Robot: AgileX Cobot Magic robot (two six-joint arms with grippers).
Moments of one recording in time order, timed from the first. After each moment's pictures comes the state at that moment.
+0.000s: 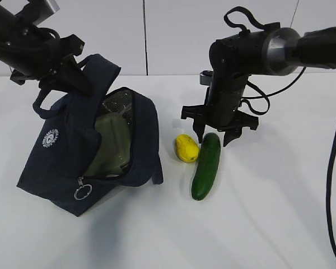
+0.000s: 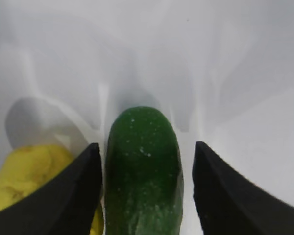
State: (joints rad) left arm -0.18 1.76 -1.36 -0.73 0.92 0.35; right arm 0.41 2.29 -1.79 -0.07 0.96 0.63
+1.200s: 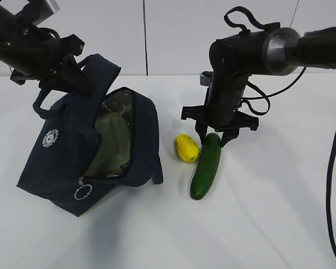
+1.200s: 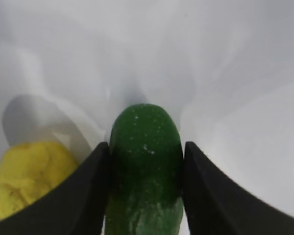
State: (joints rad) left arm -0.18 1.76 -1.36 -0.73 0.92 0.35; right arm 0.41 2.29 -1.79 -0.06 0.97 0.63
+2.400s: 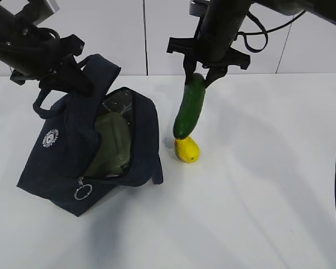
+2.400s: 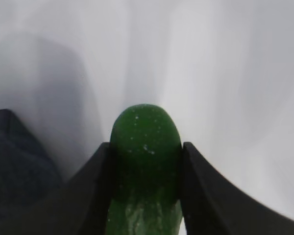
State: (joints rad) left arm -0.18 1.76 -1.36 -0.73 0.92 0.35; right arm 0.41 2.29 -2.24 0.04 1.22 0.50
